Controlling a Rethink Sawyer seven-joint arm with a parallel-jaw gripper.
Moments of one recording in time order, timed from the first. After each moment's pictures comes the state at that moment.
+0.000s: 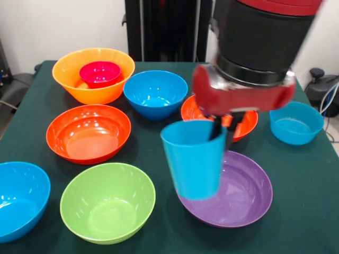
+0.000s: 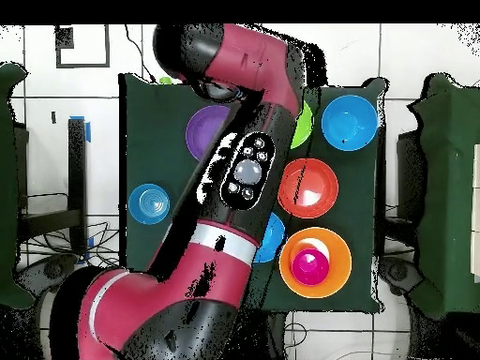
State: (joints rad) arm 0.03 -0.10 -0.69 0.65 0.65 1.13 1.14
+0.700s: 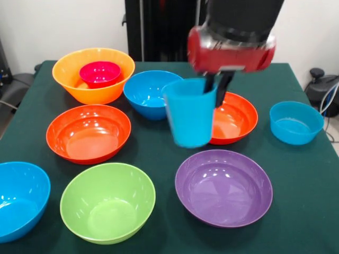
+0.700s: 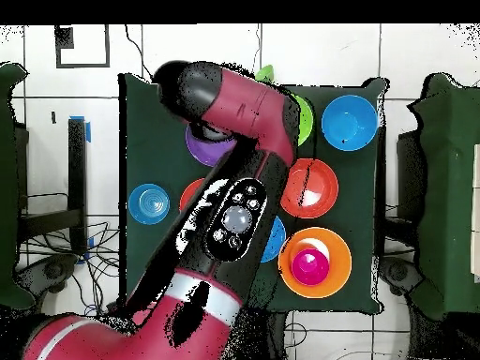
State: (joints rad) arm 0.13 -0.31 -0.60 1.04 0.55 1.02 1.14
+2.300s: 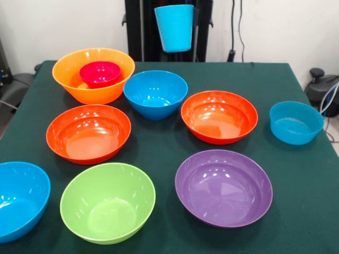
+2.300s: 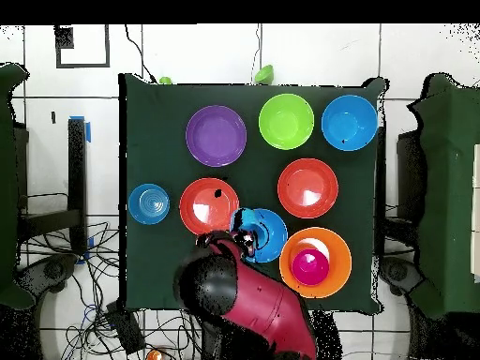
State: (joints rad) arm -0.03 -0.99 -0.25 2.14 0.26 0.30 1.14
